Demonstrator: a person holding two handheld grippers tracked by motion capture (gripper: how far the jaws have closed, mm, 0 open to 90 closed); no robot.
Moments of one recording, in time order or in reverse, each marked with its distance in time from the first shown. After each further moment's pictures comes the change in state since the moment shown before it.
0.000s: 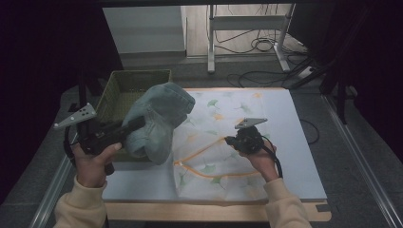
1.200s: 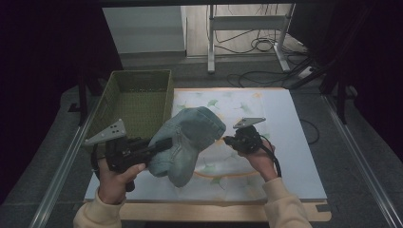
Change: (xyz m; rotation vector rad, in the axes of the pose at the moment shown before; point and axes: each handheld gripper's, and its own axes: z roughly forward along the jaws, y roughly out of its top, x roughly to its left) left arm -0.045 -0.027 0.027 0.069 -0.178 0.018; right arm 0.003 0.004 0.001 0.002 0.011 -0.005
